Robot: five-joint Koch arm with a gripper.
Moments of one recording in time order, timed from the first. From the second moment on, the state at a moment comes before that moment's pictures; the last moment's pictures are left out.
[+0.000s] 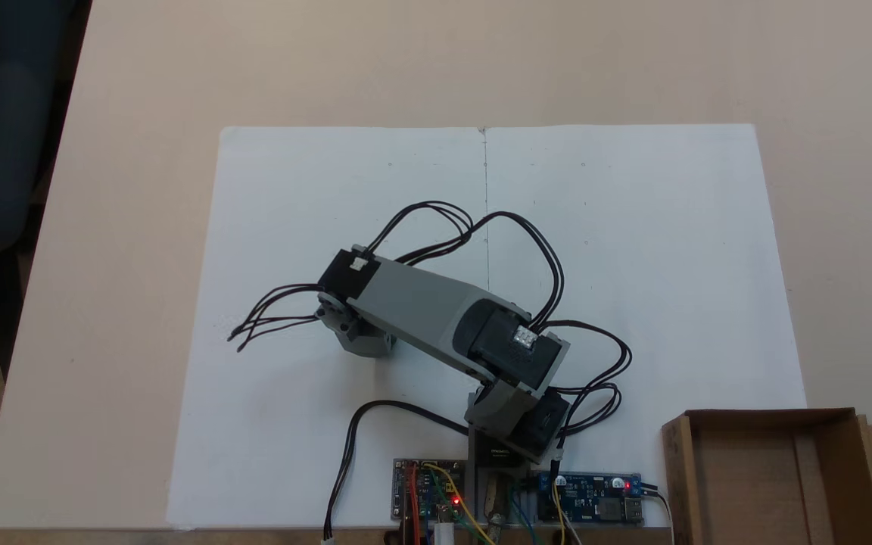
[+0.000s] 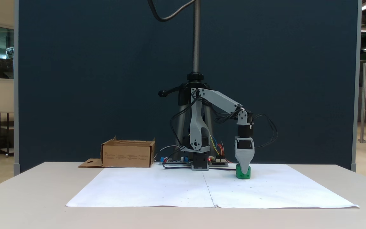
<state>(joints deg) -59.0 91.8 118.8 35.7 64.4</state>
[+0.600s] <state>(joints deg) -57.9 91.6 119.9 32.0 64.4</state>
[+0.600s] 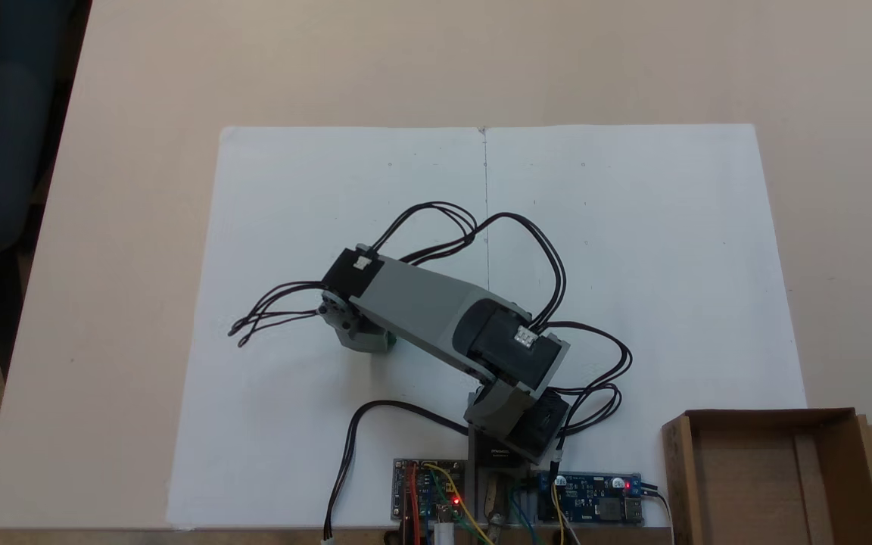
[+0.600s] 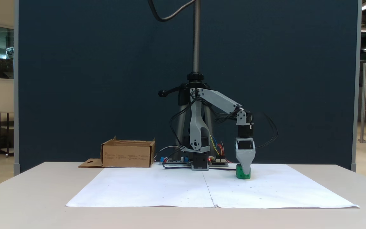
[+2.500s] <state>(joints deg) 49.0 111.2 107.8 18.8 23.7</state>
